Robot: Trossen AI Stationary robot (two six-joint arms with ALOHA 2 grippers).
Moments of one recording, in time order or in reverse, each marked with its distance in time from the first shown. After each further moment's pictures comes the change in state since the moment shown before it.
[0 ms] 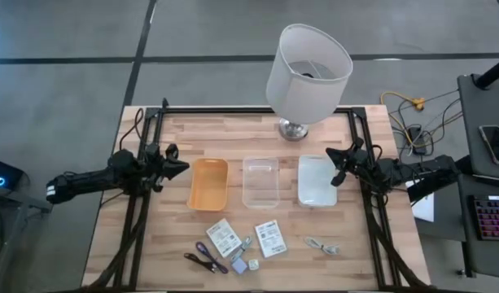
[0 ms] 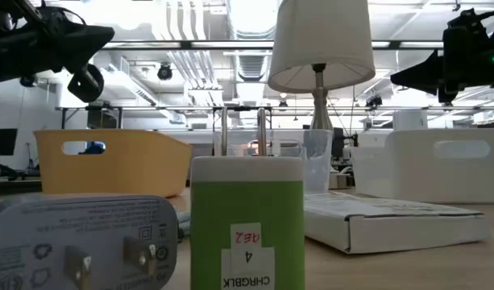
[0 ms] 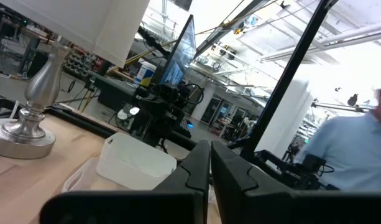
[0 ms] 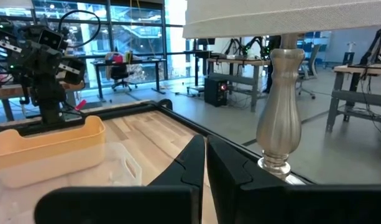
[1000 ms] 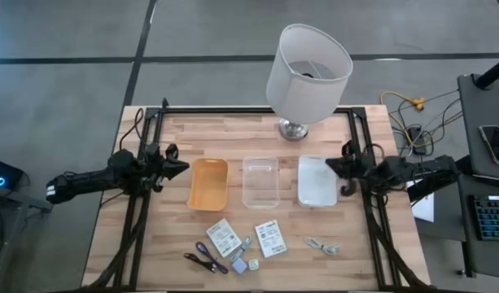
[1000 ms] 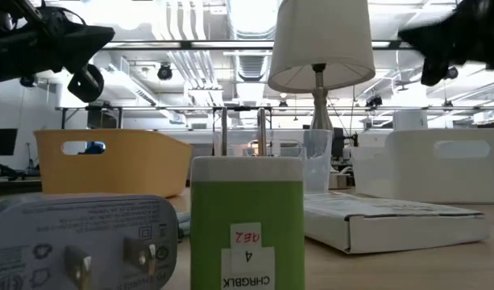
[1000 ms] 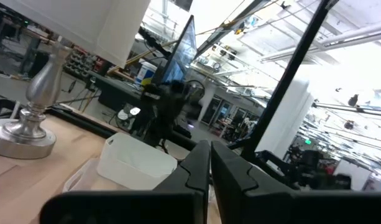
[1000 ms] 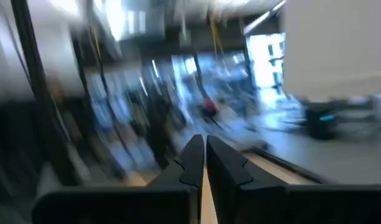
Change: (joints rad) left arm 0.000 0.000 0.000 0.000 -0.015 0.000; right arm -0.008 0.009 0.000 0.280 -0.383 0.176
